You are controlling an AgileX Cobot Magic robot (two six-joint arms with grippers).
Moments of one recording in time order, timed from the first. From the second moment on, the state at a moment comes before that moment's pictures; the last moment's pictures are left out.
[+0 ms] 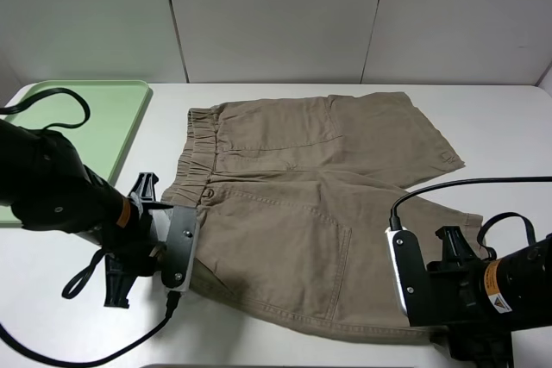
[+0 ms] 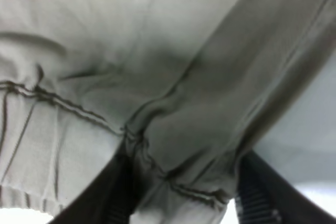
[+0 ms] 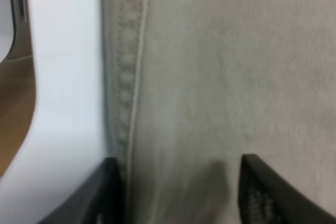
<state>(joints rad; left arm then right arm) -0.64 1.75 -0.52 0.40 0.06 0.67 0.69 1.41 -0.22 -0.27 0.21 -0.62</state>
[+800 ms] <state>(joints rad) -0.64 1.60 -0.51 0.41 0.13 0.66 0.69 1.32 -0.27 -0.33 0.30 -0.55</state>
